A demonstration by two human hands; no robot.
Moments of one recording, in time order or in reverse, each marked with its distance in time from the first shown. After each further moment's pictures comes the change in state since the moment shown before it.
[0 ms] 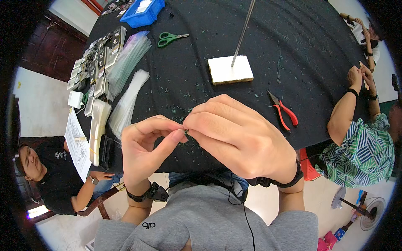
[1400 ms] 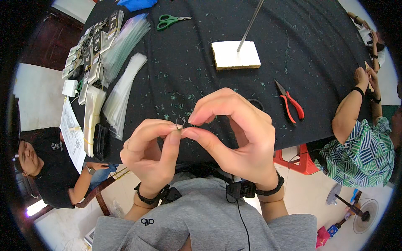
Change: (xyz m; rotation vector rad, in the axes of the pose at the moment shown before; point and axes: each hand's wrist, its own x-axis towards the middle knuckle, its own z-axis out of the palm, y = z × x) left_hand -0.020 -0.024 0.022 0.230 0.296 0.394; right_hand -0.018 -0.021 0.037 0.485 0.363 0.602
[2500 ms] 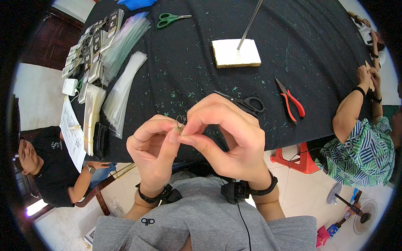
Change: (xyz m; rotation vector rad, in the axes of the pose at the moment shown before) left_hand -0.007 -0.002 0.002 -0.419 -0.024 -0.276; right_hand -0.006 0.004 0.005 0.139 -0.063 0.009
